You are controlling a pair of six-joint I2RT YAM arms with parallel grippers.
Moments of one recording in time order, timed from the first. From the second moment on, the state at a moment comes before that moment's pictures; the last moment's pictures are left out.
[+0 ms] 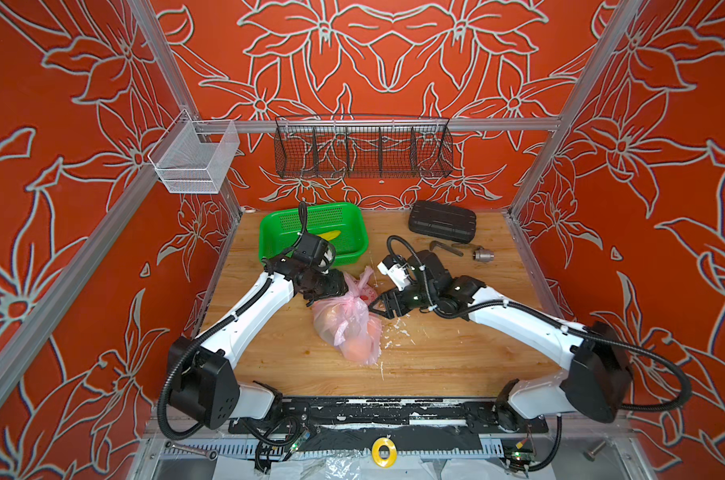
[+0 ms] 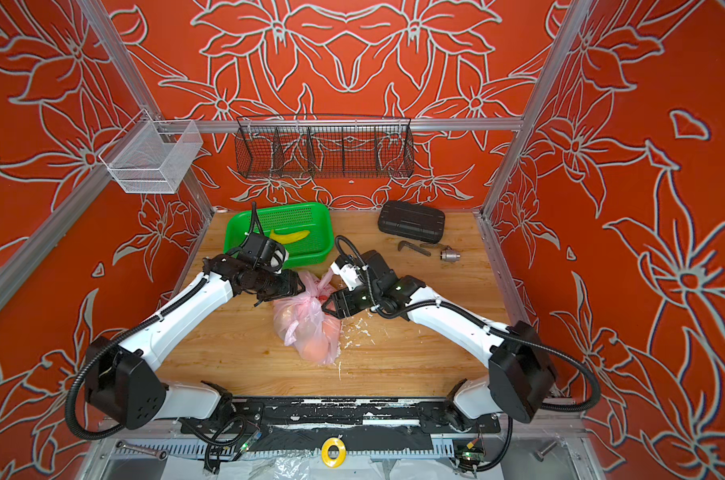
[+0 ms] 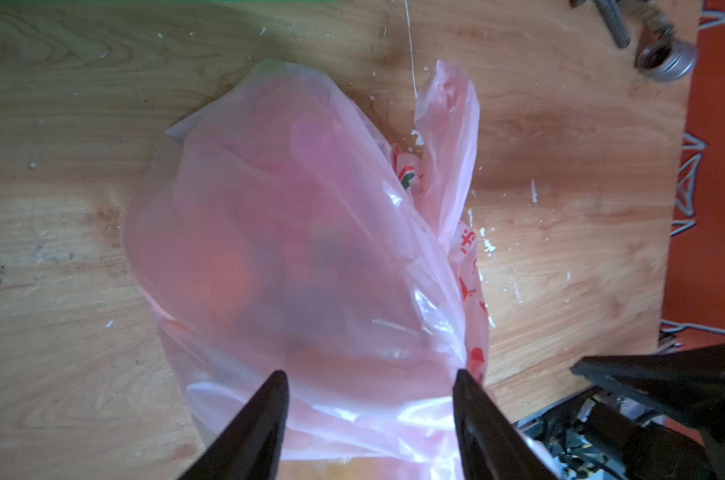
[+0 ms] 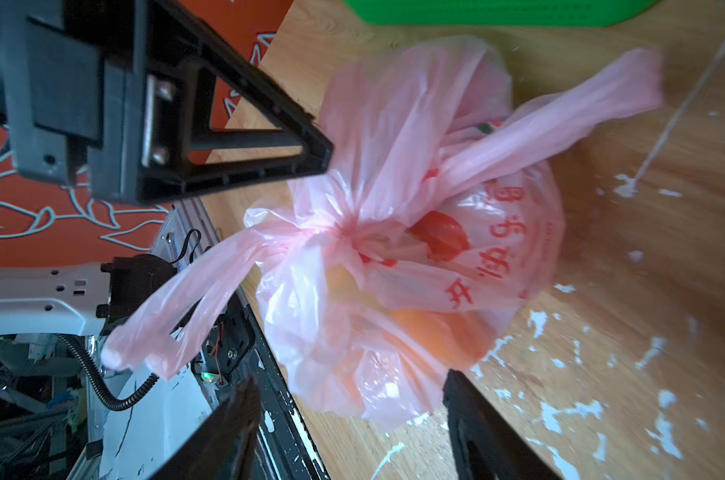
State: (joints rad) left arm -0.34 1.41 1.18 -0.87 0.26 -0.49; right arm 0.77 1.47 1.08 -0.36 -0.47 0.40
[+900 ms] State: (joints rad) left arm -0.35 1.37 1.15 -0.82 0.21 -0.46; right arm 0.84 1.56 1.02 -0.17 -0.34 0.53
